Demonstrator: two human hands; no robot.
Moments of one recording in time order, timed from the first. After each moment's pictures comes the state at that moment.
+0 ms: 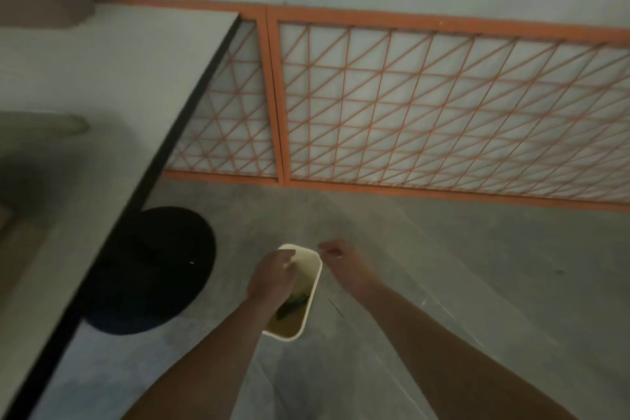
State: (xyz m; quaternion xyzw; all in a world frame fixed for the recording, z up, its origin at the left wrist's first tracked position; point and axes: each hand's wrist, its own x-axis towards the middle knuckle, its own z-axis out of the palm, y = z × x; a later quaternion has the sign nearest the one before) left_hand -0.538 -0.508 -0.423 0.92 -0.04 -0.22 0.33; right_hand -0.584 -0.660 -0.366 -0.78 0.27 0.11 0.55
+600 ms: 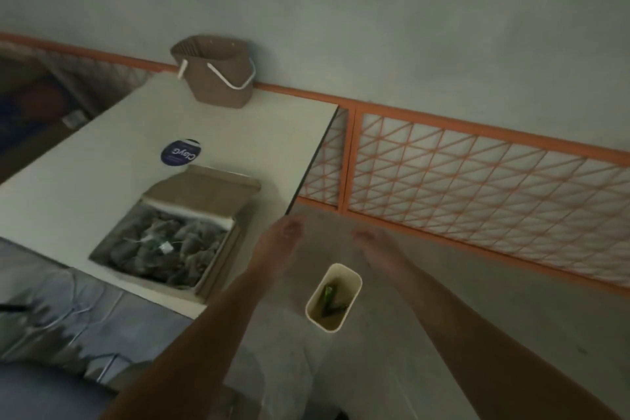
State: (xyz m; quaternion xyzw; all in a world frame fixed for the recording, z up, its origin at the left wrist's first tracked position) left_hand -0.591 -0.395 -0.066 0.87 0.01 -0.09 0.48; right_hand -0.606 -0.603 -0.050 -0.79 0.19 0.18 0.55
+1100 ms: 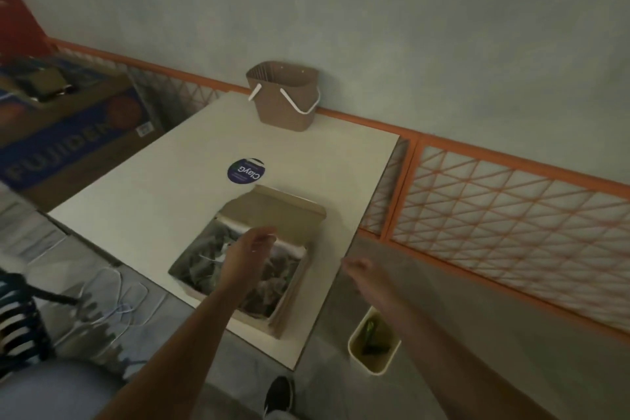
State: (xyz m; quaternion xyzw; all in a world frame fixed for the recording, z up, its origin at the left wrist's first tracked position) left_hand -0.572 -0.220 -0.048 0.89 0.11 0.00 0.44; right_hand -0.572 -0.458 -0.064 -0.78 0.15 0.22 0.57
